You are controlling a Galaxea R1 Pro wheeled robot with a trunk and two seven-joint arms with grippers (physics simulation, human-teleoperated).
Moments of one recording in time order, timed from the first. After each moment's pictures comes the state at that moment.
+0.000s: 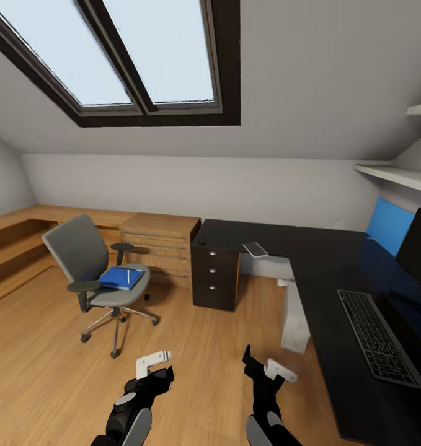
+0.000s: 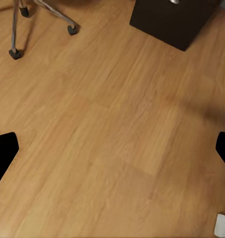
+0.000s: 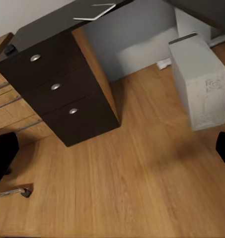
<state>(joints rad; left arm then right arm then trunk) -0.14 -0.05 -0.30 -1.35 0.50 0.46 0.57 -0.41 0.17 0.25 -0.50 -0.51 -0.59 -0.29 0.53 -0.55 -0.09</state>
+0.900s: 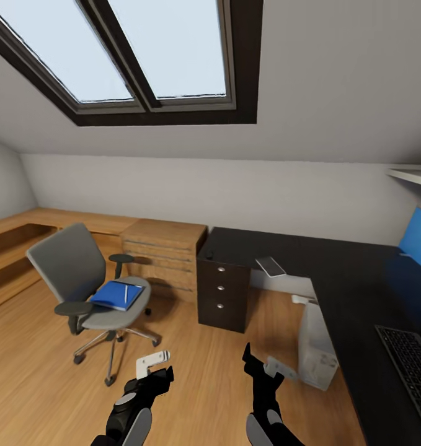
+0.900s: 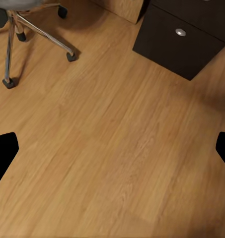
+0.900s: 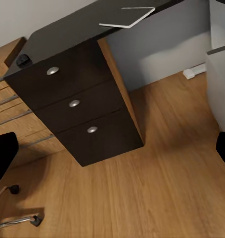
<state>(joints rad) -0.14 -0.05 -0.30 -1.35 0.50 0.46 0.57 -0.41 0.17 0.25 -0.51 -0.51 -0.59 -0.29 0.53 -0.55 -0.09</state>
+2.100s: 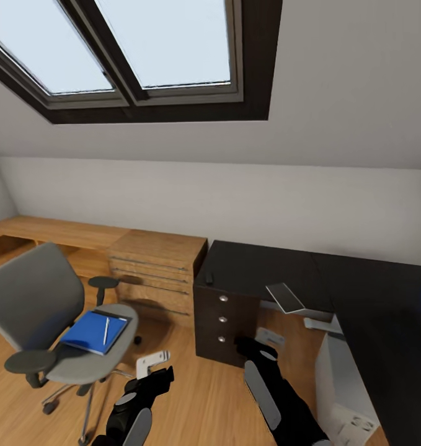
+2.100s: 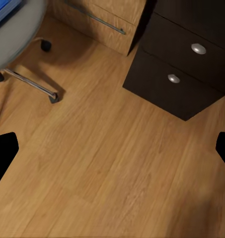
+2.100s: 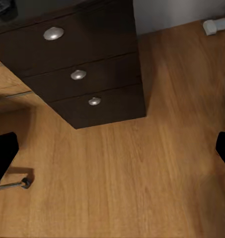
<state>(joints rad) -0.14 -0.05 -0.30 -1.35 0.50 0.46 0.57 -0.41 0.17 0.25 -1.02 -0.51 0.29 -0.61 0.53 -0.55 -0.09</state>
